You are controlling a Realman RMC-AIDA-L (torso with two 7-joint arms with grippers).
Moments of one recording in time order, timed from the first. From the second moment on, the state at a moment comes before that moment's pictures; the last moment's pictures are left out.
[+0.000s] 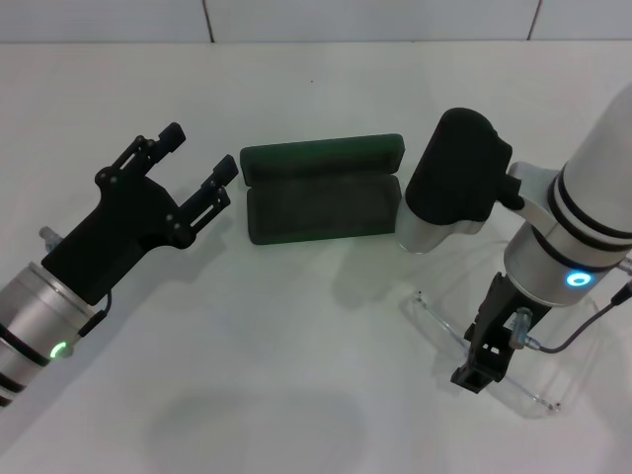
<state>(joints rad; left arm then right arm) -0.39 -2.10 1.12 0.07 0.87 1.51 -0.47 0.73 2.03 -1.88 -1.36 -2.45 -1.59 2.73</state>
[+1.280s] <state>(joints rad) -0.38 -2.11 1.11 0.06 0.84 1.51 -0.42 0.72 2.02 -1.90 -1.38 -2.46 -1.60 2.66</state>
